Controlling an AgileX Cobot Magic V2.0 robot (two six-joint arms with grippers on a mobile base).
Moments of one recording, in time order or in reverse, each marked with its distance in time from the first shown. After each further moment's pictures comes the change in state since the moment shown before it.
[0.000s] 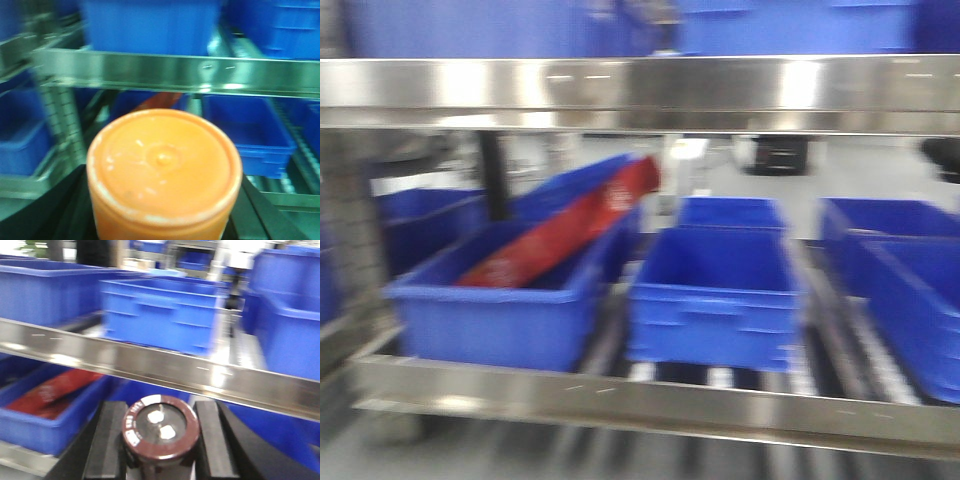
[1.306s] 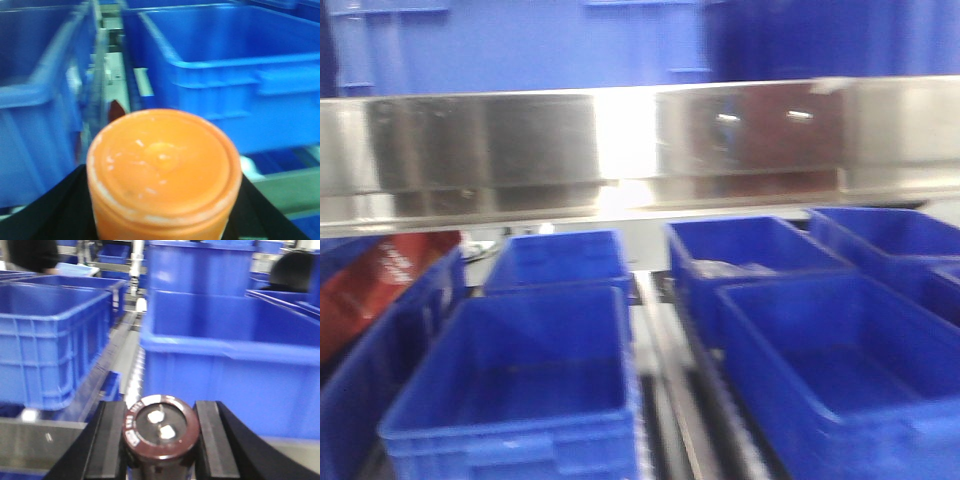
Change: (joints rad) left arm 0.000 0.000 0.000 0.000 0.000 0.000; right arm 0.000 0.000 0.000 0.000 0.000 0.000
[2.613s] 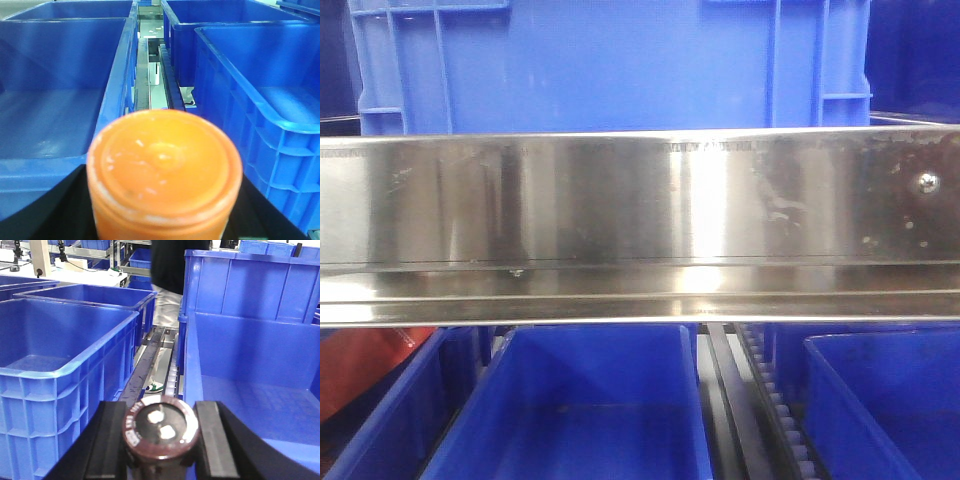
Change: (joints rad) left arm 0.000 0.000 0.000 0.000 0.000 0.000; right arm 0.000 0.000 0.000 0.000 0.000 0.000
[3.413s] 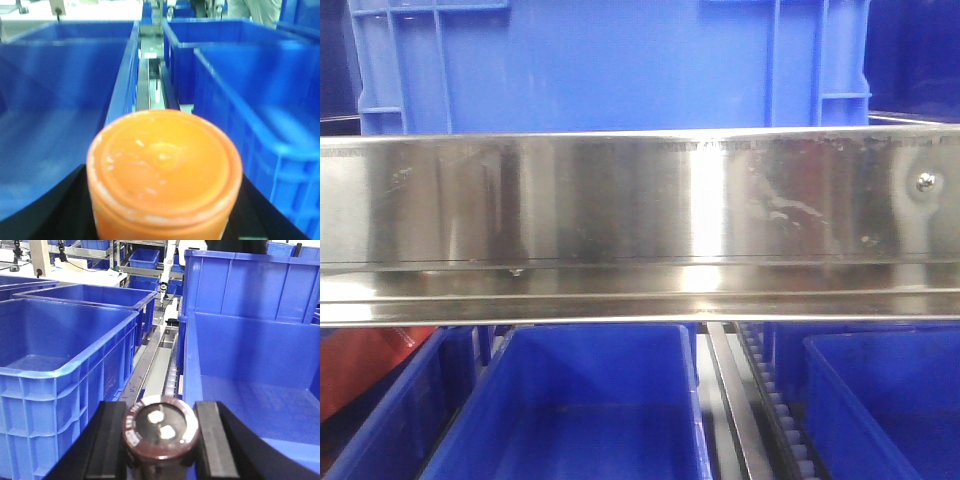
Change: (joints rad) left arm 0.000 0.022 -0.052 0.000 -0.060 0.000; right arm 0.000 0.000 0.000 0.000 0.000 0.000
